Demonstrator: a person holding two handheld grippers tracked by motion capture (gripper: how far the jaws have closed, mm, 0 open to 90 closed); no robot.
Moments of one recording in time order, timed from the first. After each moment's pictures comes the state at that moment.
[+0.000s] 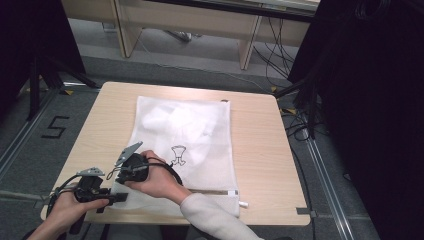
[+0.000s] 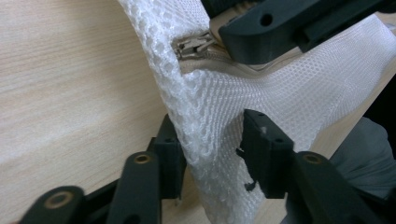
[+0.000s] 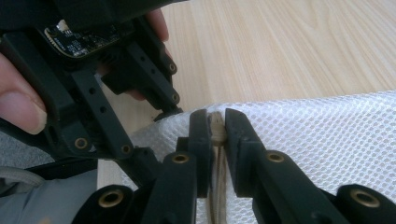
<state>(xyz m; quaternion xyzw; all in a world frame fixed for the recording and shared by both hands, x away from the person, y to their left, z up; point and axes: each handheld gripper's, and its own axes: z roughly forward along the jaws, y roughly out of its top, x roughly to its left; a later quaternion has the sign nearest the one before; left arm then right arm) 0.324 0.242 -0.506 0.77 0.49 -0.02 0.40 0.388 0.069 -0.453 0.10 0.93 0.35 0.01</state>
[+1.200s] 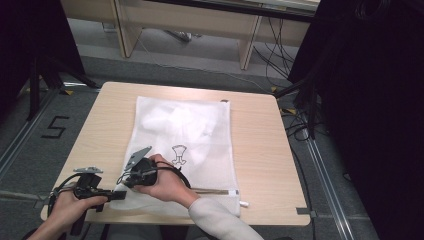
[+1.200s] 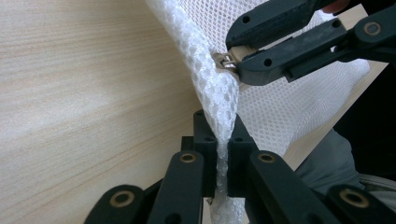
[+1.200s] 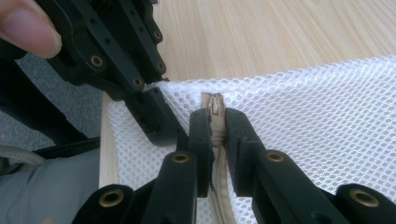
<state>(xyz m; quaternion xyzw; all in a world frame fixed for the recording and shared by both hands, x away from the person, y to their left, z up) 0.323 0.244 -0.499 0.74 0.52 -0.06 0.42 0.383 0.047 -0.463 0.10 0.93 0.35 0.00</state>
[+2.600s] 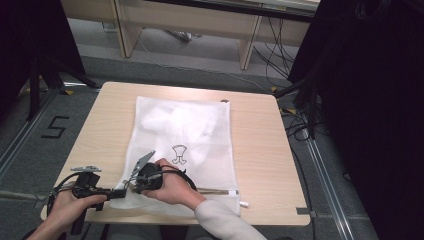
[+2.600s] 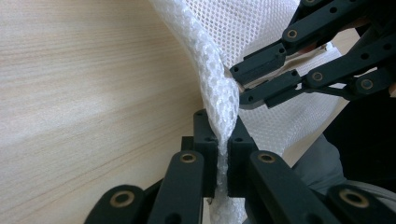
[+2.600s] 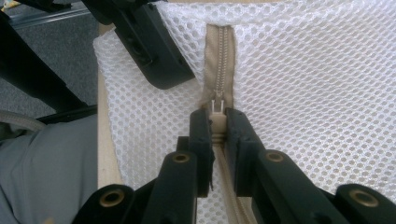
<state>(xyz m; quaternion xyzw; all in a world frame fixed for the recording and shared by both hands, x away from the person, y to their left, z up) 0.323 0.245 -0.494 0.73 0.52 -0.07 0.44 0.380 0.033 -0.477 0.10 0.95 0.30 -0.02</state>
